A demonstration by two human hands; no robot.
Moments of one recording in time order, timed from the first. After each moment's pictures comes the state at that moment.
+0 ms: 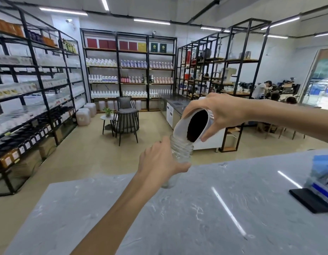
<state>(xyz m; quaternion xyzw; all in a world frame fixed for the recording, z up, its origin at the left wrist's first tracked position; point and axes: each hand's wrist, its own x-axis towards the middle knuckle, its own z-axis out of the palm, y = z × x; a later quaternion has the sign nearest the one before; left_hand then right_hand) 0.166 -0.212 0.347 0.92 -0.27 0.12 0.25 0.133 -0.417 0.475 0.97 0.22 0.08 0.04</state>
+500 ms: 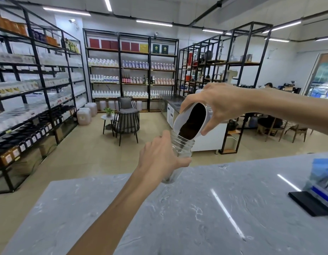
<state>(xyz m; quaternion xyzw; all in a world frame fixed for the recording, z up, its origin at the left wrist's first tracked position) 0.164 -0.207 0.359 0.92 -0.26 0.14 0.27 0.130 -0.395 0.500 0.96 0.24 0.10 0.14</state>
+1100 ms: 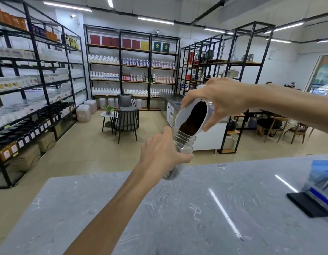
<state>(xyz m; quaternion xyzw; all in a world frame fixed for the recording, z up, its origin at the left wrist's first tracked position) 0.172 -0.209 0.358 0.90 -0.27 0.16 0.29 0.133 -0.391 0.507 0.96 0.22 0.09 0.15</state>
